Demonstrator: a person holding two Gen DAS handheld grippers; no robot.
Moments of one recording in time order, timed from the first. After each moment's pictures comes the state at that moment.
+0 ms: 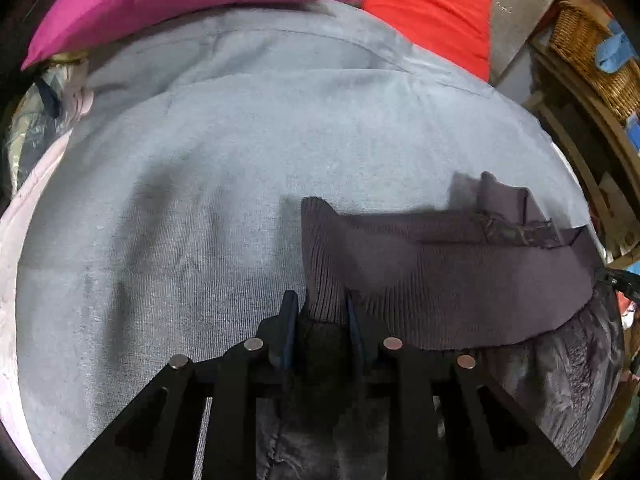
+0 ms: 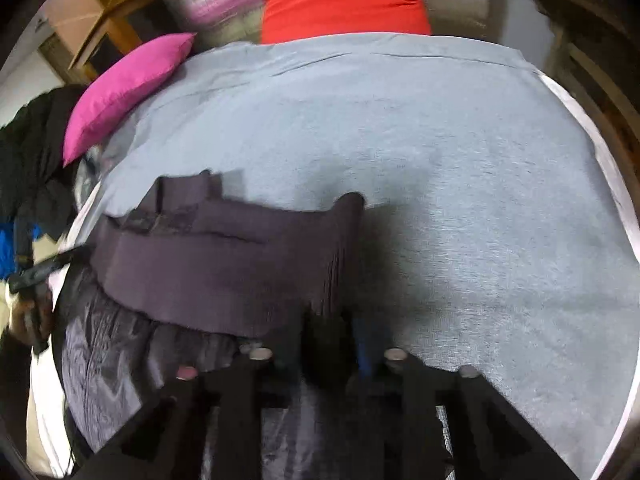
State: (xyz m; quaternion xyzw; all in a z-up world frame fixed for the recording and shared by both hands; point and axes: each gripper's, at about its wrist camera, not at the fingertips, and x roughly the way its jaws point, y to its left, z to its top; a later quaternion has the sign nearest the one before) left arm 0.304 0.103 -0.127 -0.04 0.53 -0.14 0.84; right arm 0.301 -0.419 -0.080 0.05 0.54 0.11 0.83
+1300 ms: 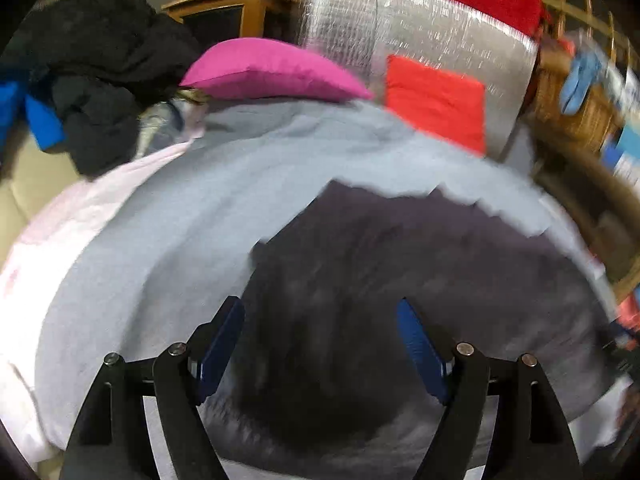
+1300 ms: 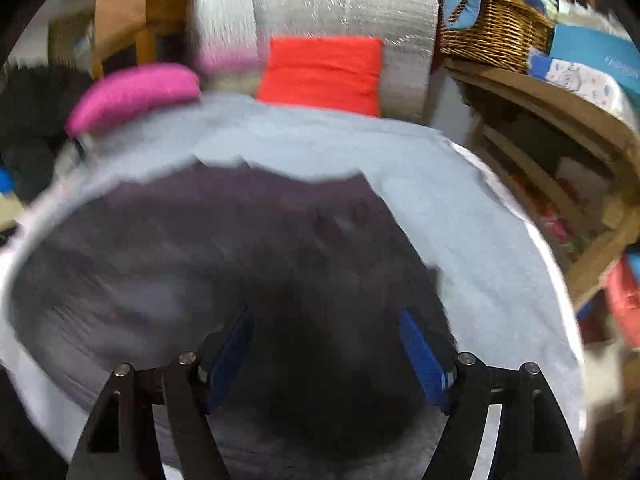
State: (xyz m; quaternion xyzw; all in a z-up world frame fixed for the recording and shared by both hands) left arm 0.079 0.108 -0.108 -0.05 0.36 -0.02 0.93; right arm 0.103 -0.350 -0.089 -0.06 0.40 -0.08 0.91
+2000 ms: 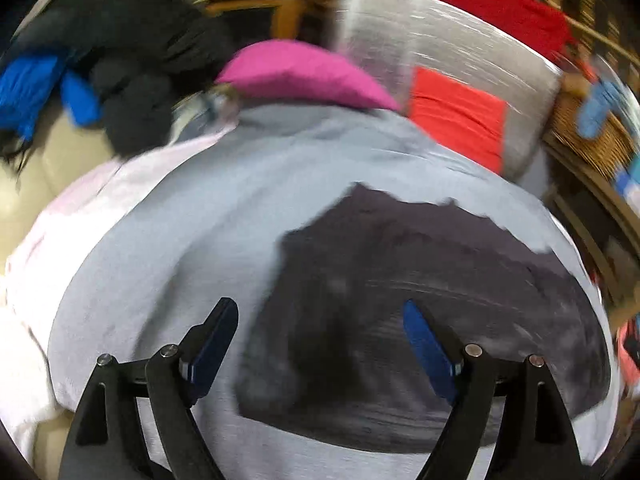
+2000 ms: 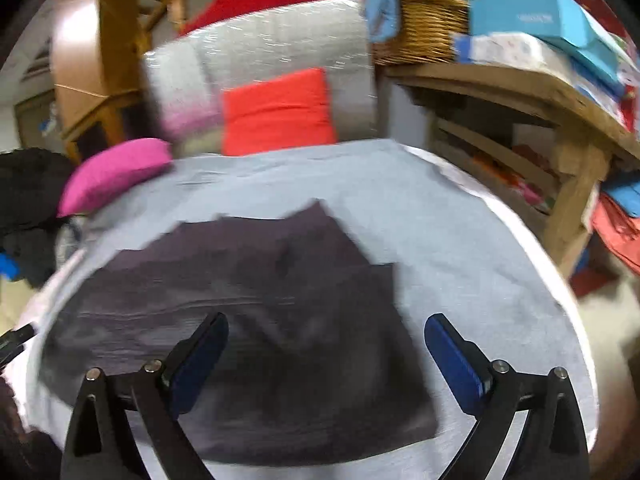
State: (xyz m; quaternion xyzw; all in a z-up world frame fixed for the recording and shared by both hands) left arm 0.042 0.102 -0.081 -0.08 0.35 -0.01 0.93; right arm 0.055 -0.344 -0.037 0.08 0.32 -0.06 0.94
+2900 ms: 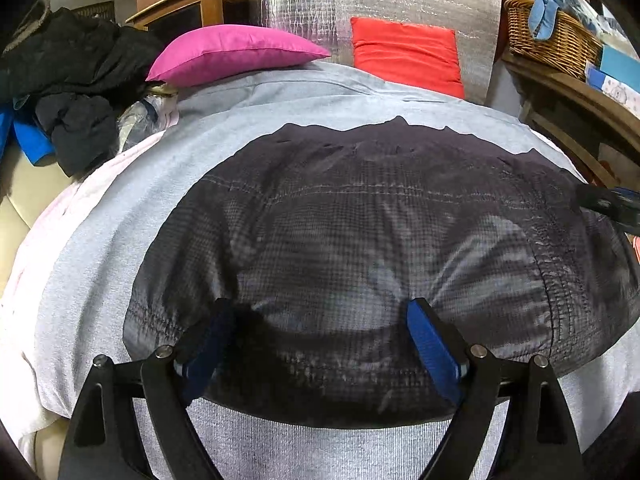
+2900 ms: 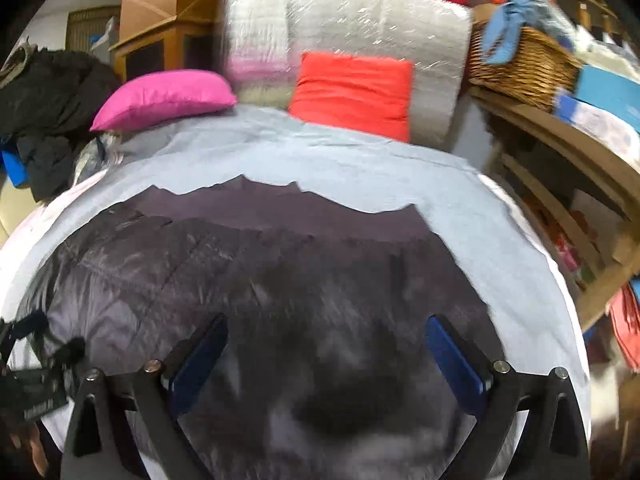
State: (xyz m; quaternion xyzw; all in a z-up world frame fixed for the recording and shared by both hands) left arm 0.031 0.040 -0.135 0.01 0.38 -0.04 0.92; right arm 0.144 -0.267 -0.057 -0.04 0.39 -0.01 0.92
